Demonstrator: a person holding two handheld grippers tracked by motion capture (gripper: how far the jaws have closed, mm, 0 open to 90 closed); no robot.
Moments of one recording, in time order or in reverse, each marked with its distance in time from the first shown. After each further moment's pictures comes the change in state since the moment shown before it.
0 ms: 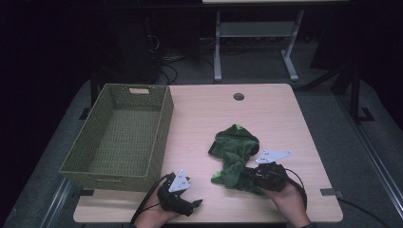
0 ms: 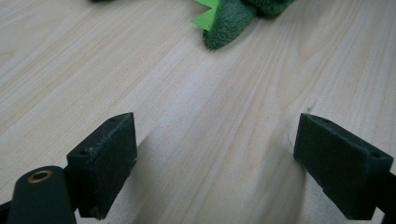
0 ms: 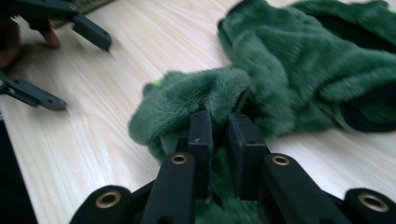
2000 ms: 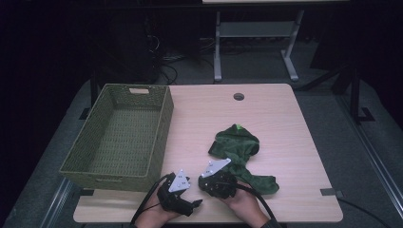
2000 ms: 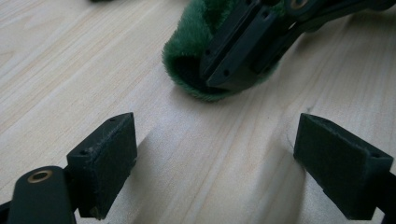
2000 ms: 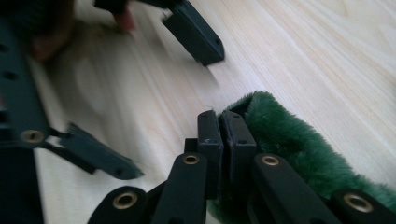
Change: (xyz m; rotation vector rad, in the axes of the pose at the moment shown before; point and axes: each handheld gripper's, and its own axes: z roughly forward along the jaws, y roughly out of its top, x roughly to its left) left arm 0.000 0.000 0.000 0.000 0.002 0.005; right arm 0.086 0.038 0.094 0.119 0.146 -0.194
